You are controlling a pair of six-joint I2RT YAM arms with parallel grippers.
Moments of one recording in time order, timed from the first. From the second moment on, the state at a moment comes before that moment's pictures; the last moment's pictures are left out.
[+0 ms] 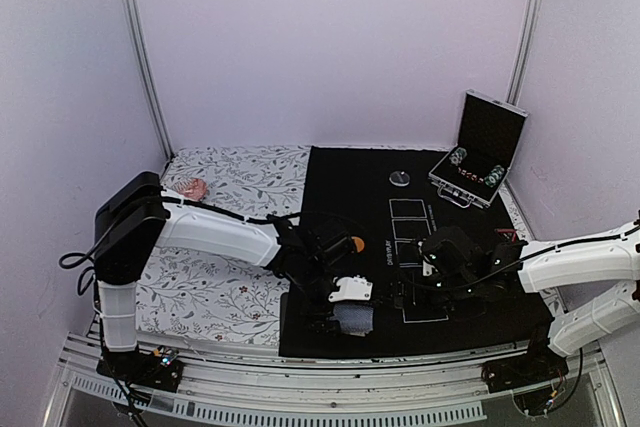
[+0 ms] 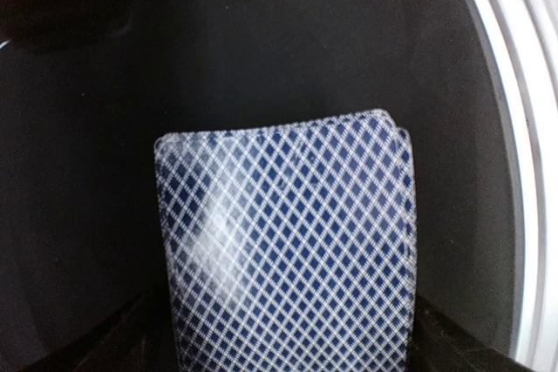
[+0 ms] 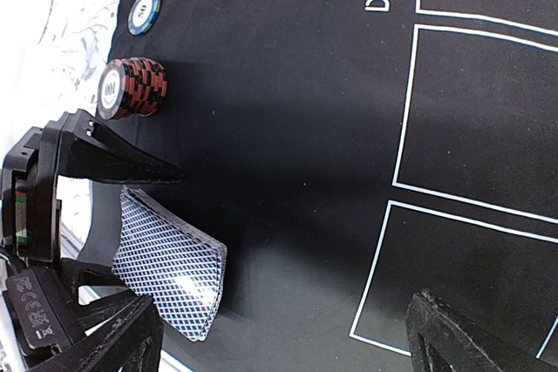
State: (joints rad) left arm -1.10 2.03 1.32 -0.49 0.30 0.62; right arm 0.97 1.29 0.58 -0.21 -0.01 0.91
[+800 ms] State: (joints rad) left arm -1.11 2.07 1.39 -0.56 0.31 0.65; right arm 0.97 1.27 0.58 -0.23 0.00 0.91
